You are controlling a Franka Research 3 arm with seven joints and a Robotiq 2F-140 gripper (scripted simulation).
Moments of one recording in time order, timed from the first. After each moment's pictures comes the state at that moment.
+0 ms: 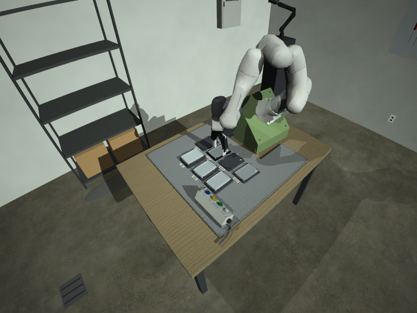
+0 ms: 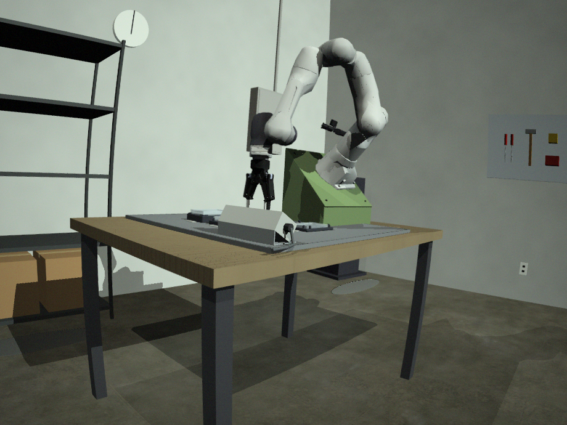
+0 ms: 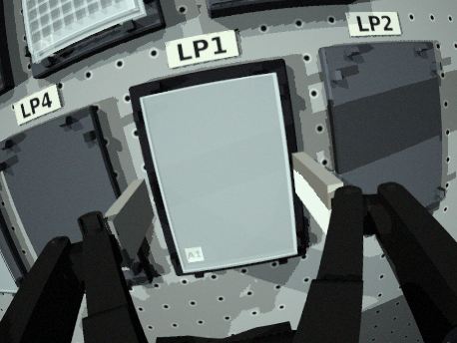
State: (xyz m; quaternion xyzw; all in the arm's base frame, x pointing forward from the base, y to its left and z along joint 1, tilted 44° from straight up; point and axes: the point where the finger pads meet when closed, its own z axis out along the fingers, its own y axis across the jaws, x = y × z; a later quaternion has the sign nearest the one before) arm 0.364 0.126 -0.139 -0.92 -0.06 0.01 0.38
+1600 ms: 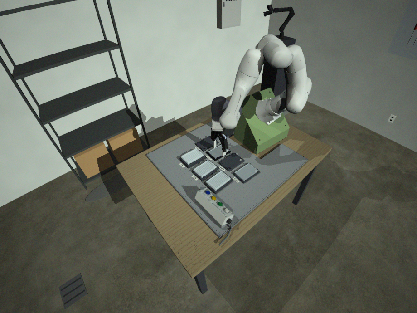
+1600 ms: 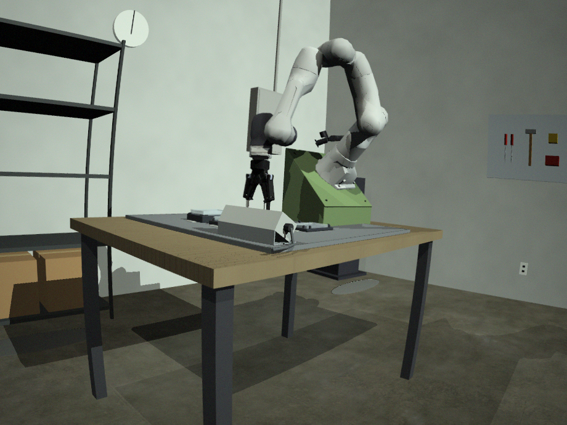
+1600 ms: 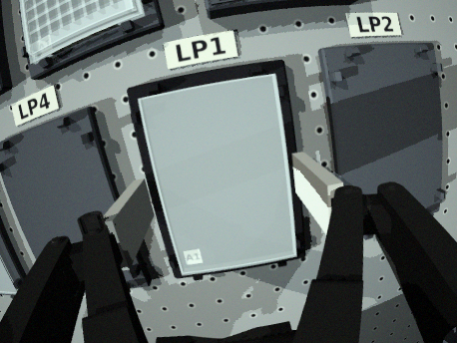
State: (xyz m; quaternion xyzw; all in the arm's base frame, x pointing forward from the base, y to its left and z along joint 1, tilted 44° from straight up) arm 0.365 0.127 -0.141 -0.92 -0.06 0.01 0.38
